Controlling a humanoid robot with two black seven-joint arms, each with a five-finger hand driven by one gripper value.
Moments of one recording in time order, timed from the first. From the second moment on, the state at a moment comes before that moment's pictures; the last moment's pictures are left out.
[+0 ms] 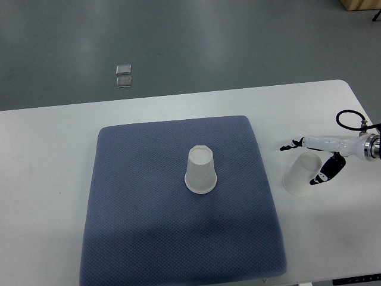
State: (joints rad) left arm 0.06 0.00 -0.20 -0.11 0.12 -0.18 0.06; right arm 0.81 -0.88 0.18 1.29 -1.42 0.15 0.25
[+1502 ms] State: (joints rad) left arm 0.06 0.00 -0.20 -0.11 0.12 -0.18 0.06; right arm 0.99 -0.86 0.31 1.33 -1.38 0.36 0.36
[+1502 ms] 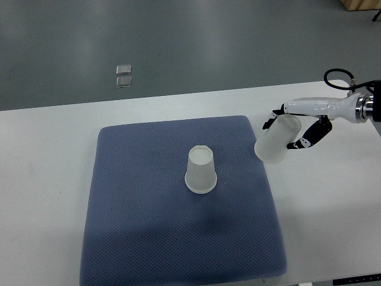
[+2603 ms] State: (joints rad) left arm 0.06 0.00 -0.20 -0.11 0.12 -0.18 0.06; right arm 1.14 -0.55 0.40 1.35 -1.37 0.59 0.18
